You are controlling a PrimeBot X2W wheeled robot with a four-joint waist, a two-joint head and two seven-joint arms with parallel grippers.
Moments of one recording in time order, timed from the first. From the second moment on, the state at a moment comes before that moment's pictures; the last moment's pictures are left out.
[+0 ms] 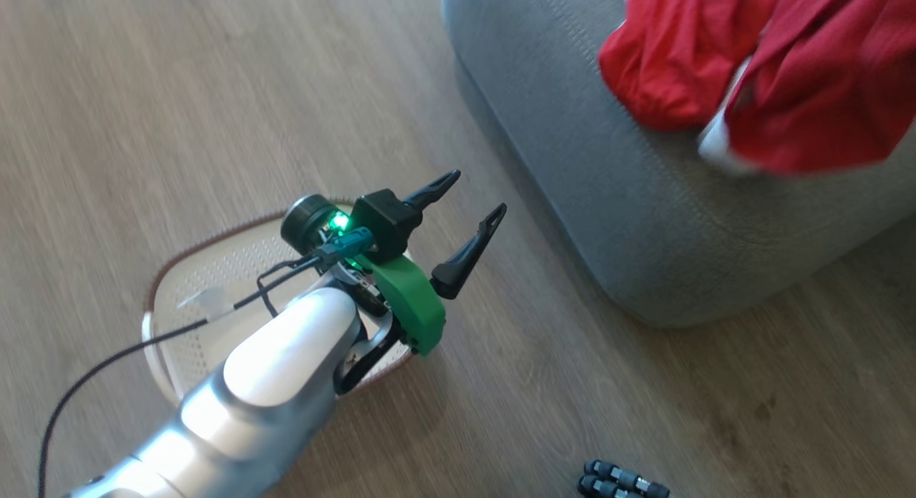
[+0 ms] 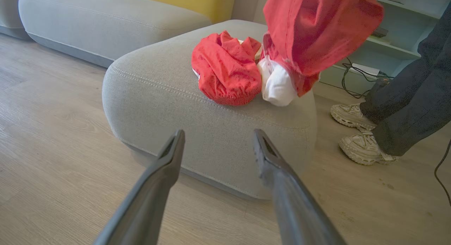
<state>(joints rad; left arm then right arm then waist) -0.67 0.17 -0.92 0.49 -0.56 -0.12 -0.25 -0.76 -0.43 0.06 0.35 0.39 0.12 -0.25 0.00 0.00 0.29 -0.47</state>
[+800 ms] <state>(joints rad) -0.83 0.23 -1.00 0.48 -0.58 -0.12 -0.25 -1.22 -0.56 -0.39 0.82 0.04 0.12 -0.15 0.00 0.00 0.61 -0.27</state>
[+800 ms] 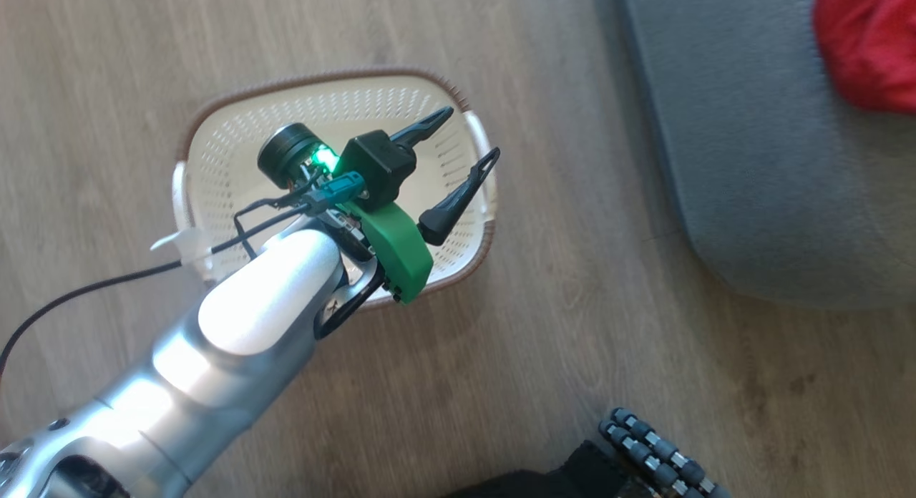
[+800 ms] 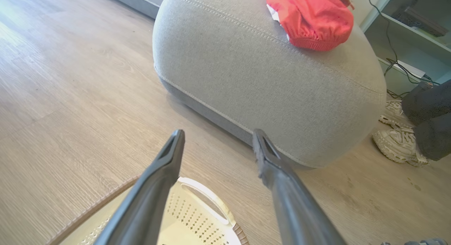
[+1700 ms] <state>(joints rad) -0.77 0.21 -0.96 0.49 -0.59 -0.12 -0.25 -0.77 -0.38 -0.45 0.91 0.09 0.12 -0.25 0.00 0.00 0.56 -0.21</state>
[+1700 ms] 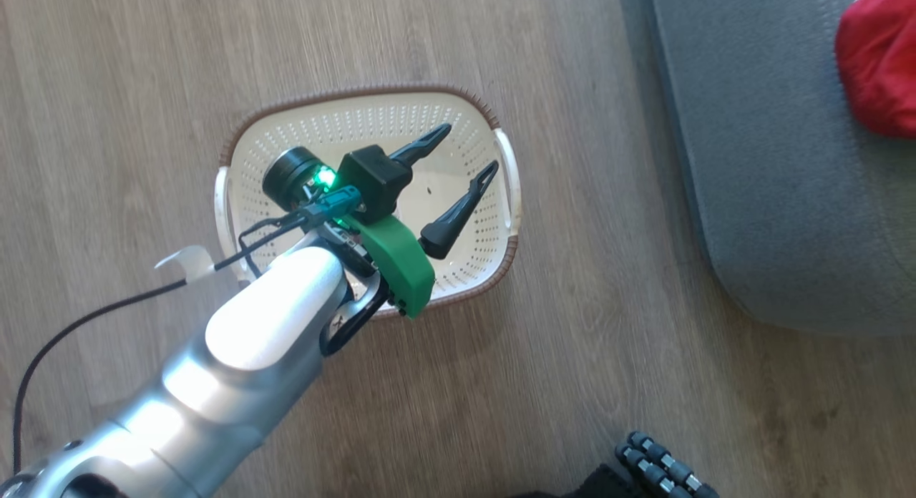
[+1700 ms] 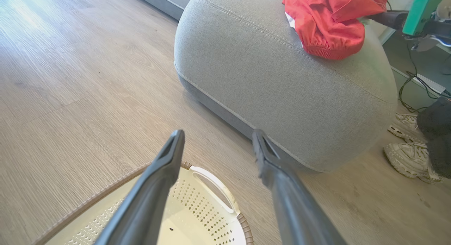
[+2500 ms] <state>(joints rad) -0.58 0.16 -0.72 0.51 -0.55 -0.12 -0.25 -0.50 -0.27 -0.08 0.55 0.25 0.12 -0.25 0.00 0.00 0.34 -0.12</state>
